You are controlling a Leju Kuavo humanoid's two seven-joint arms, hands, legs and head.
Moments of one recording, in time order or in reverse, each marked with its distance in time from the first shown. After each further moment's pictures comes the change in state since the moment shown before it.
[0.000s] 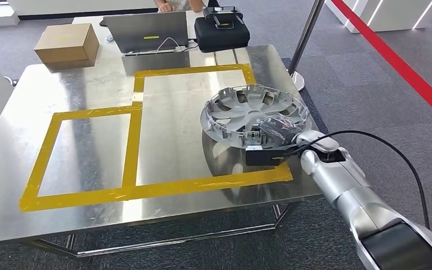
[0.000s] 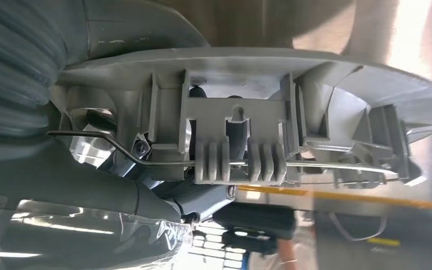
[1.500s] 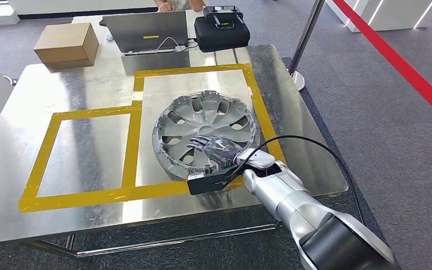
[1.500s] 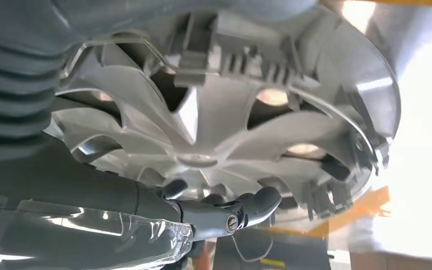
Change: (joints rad) left arm -0.016 0.001 -0.001 0.001 -0.032 0.035 -0.001; right arm -0.033 0.331 0.149 0.318 -0.001 -0.182 0.004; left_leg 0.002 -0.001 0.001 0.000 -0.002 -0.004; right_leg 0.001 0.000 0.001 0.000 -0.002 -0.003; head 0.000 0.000
